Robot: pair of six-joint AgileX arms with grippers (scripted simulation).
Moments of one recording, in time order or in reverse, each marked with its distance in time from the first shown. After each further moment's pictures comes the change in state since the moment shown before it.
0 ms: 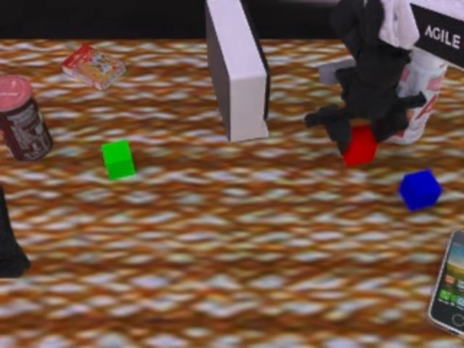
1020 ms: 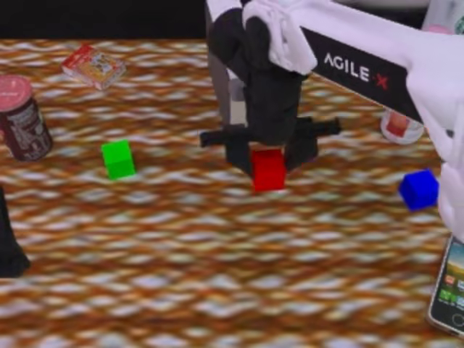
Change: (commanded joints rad) left arm 0.000 0.000 0.000 0.000 0.000 0.000; right arm 0.319 -0.018 0.095 -0.127 0.010 0.439
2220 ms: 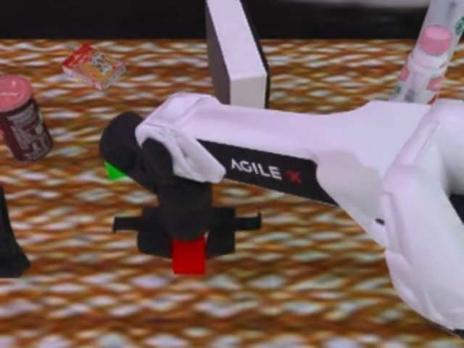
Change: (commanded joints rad) left arm 0.000 0.000 0.000 0.000 0.000 0.000; right arm 0.296 0.006 -0.174 0.197 0.011 0.399
